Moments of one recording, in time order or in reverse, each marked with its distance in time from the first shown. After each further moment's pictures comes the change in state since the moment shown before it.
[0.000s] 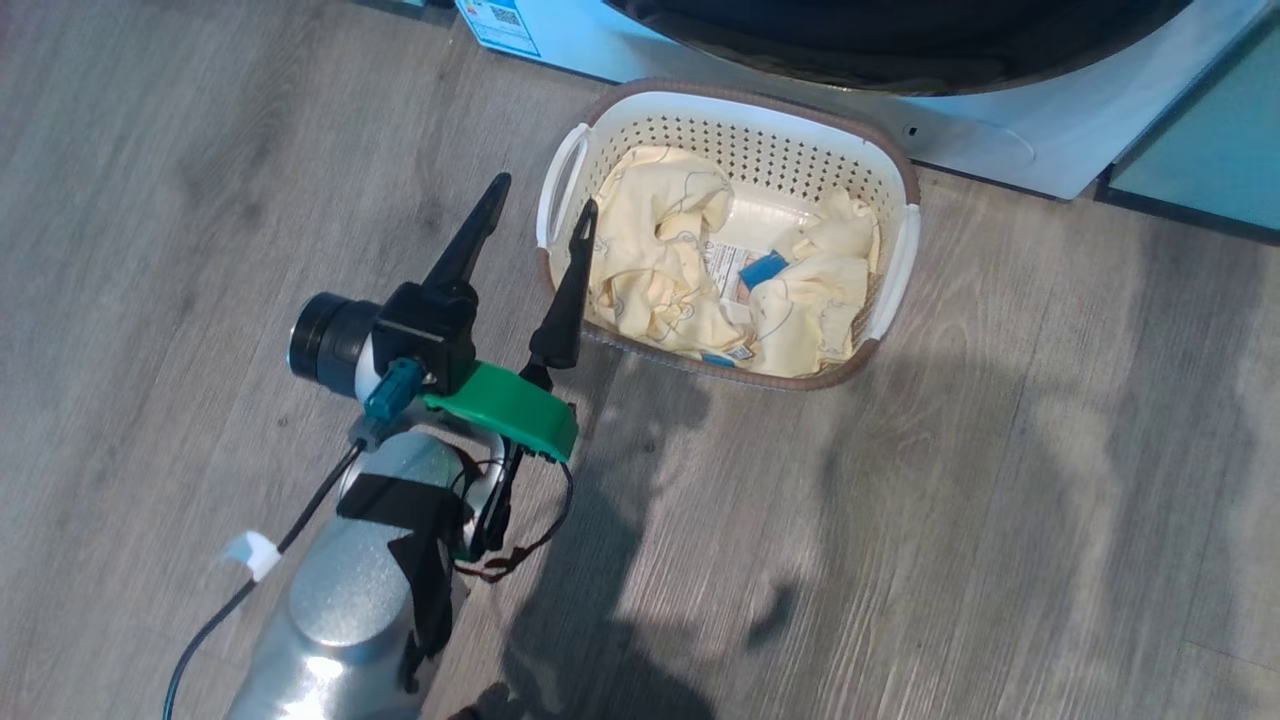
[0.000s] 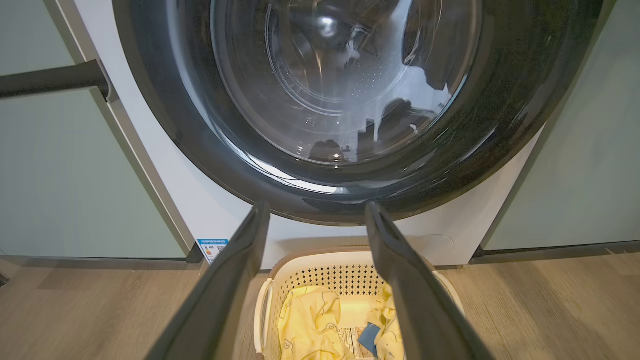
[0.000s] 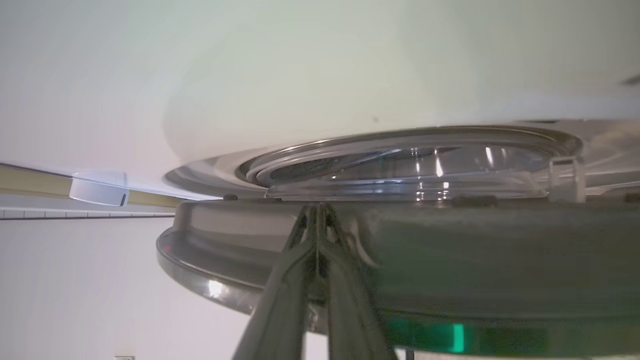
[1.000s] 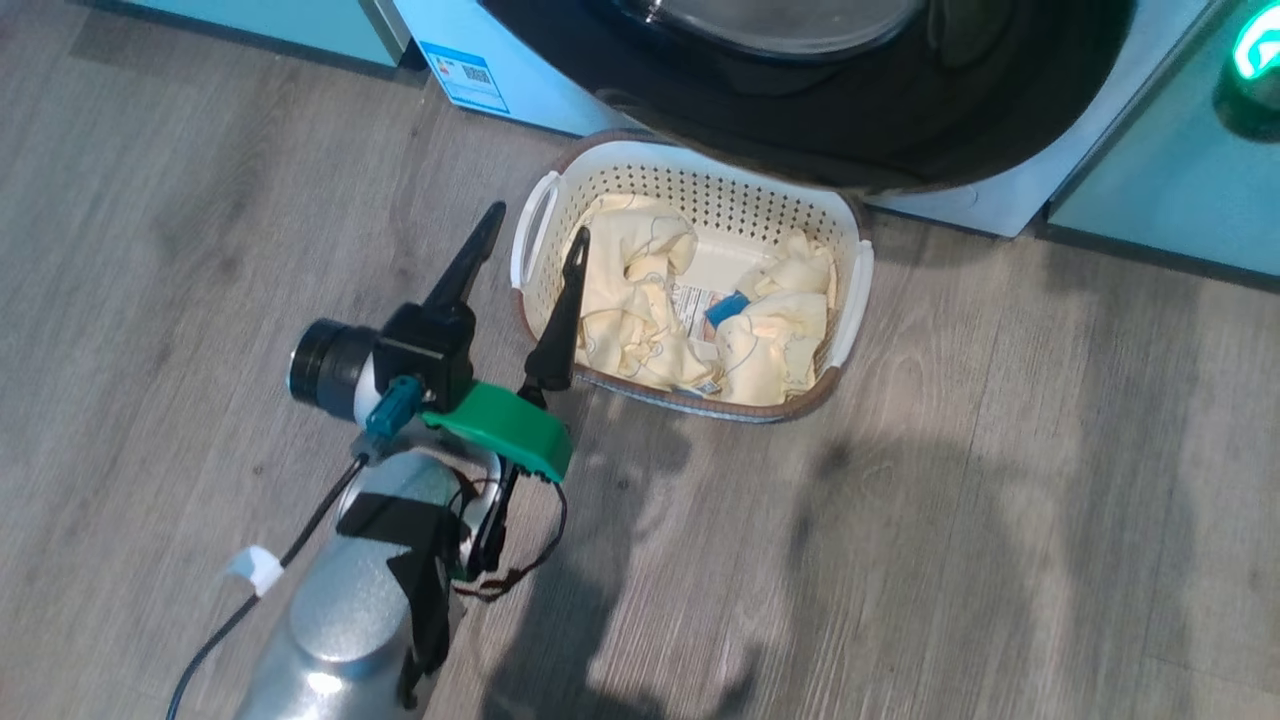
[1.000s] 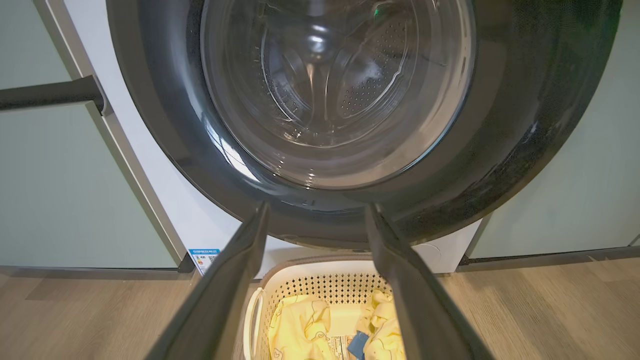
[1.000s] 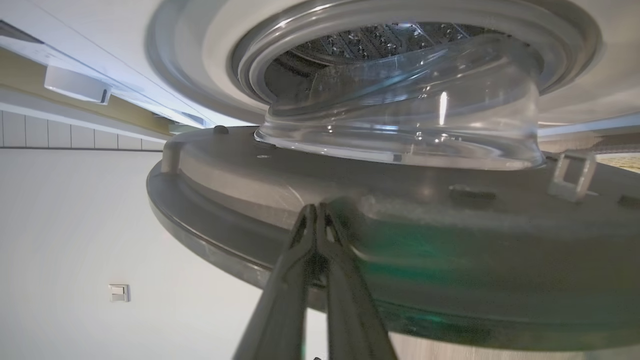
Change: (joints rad) left arm 0.023 -0.001 0.006 0.021 0.001 0.002 0.000; right arm 0.208 0.041 0.024 -0.185 0.018 0.000 0.193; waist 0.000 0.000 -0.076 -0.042
